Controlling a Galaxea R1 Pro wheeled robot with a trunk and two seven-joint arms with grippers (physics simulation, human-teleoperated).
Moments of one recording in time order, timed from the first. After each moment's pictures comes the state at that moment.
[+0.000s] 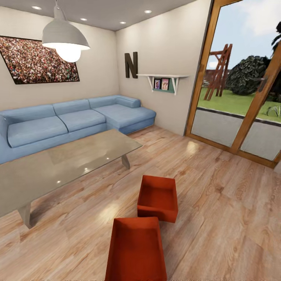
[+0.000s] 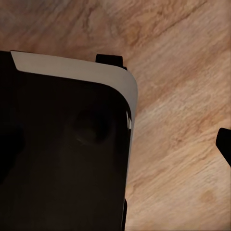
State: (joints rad) left arm 0.00 0.01 0.06 -0.11 0.36 -0.05 0.13; right arm -0.14 -0.05 0.27 0.03 -0.19 -0.17 0.02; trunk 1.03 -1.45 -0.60
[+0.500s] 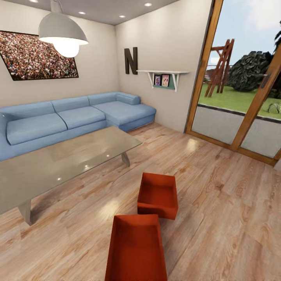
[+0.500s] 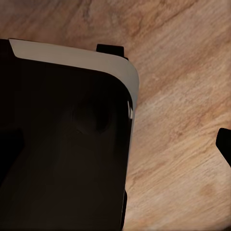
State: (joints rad) left arm 0.00 0.01 0.06 -0.11 0.36 -0.05 0.13; right arm -0.14 -0.05 0.27 0.03 -0.18 -0.16 0.02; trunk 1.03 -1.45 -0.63
